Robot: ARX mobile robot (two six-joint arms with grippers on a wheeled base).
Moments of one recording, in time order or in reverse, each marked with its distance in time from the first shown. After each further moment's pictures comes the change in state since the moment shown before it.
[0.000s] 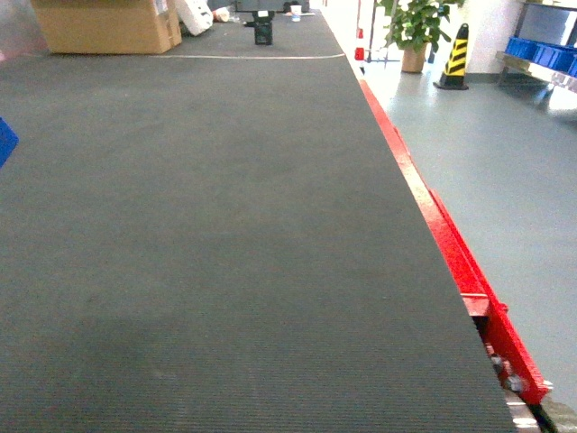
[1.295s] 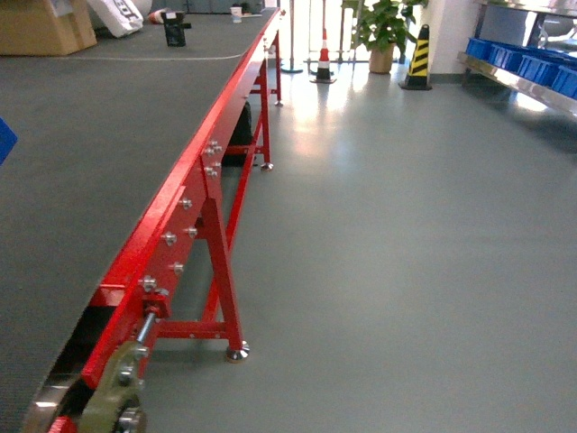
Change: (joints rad) left arm 0.002 0.000 -0.001 0.003 0.000 0.000; right arm 0.000 0.000 0.000 -0.002 0.002 0.000
